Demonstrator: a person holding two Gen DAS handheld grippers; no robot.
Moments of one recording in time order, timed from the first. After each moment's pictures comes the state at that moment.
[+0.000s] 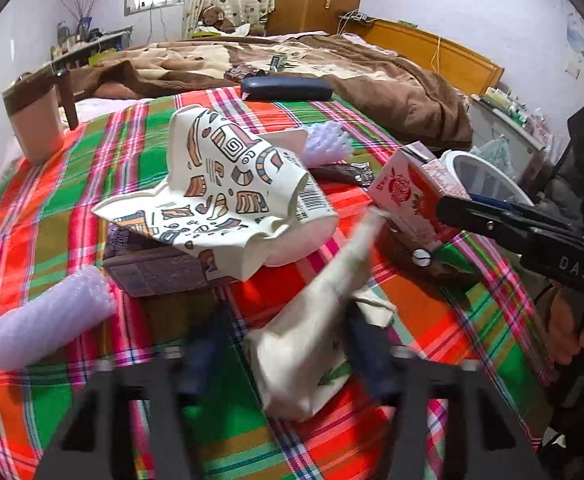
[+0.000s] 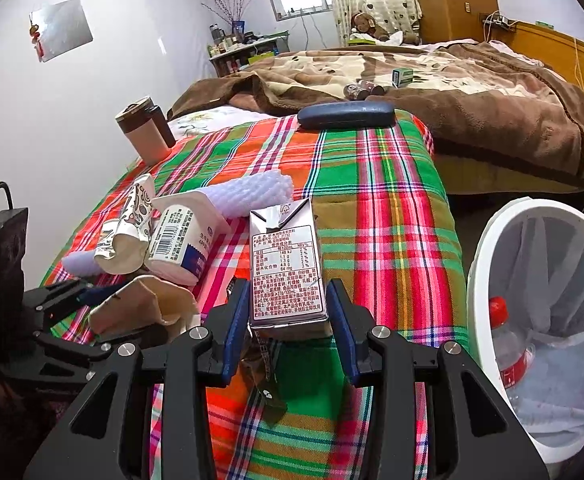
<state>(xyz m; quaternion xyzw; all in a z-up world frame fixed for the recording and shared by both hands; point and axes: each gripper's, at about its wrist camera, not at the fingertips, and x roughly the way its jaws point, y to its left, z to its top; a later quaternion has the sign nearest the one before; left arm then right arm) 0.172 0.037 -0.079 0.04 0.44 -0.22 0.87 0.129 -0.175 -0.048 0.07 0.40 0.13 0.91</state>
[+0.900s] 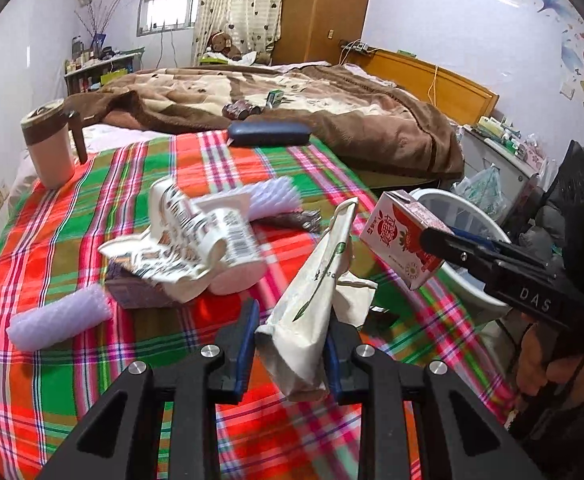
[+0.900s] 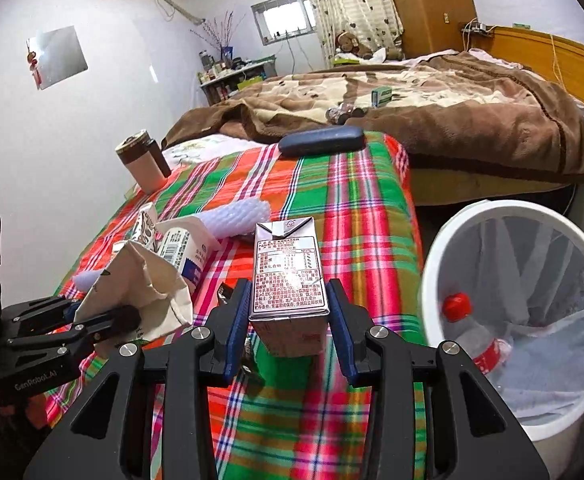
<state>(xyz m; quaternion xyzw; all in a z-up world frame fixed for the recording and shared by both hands) 0.132 0.007 -0.026 0.01 0.40 -0.21 0.89 0.097 -0.210 -0.026 0.10 0.35 0.11 0.92</state>
